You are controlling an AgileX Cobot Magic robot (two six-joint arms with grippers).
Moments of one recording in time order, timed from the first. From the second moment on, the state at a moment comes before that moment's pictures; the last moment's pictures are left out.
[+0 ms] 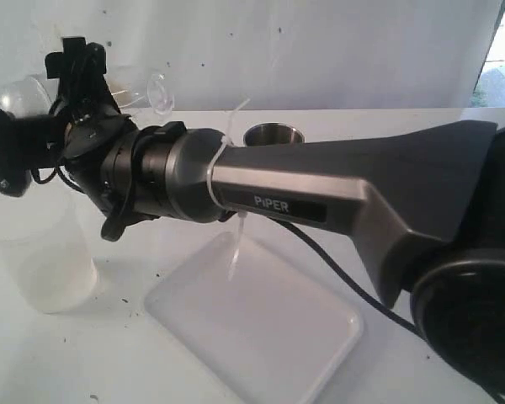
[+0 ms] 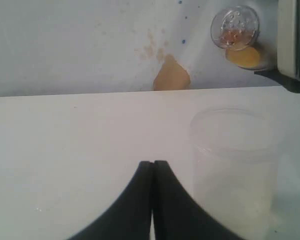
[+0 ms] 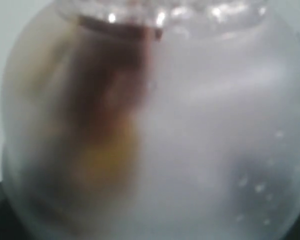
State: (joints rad) left arm 0.02 0.00 -0.01 0.01 0.22 0.04; right arm 0.89 2.19 -1.78 -1.73 0.48 0.45
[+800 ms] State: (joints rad) left arm 0.02 0.00 -0.01 0.01 0.22 0.04; right arm 0.91 2.13 -1.78 -1.53 0.44 1.14
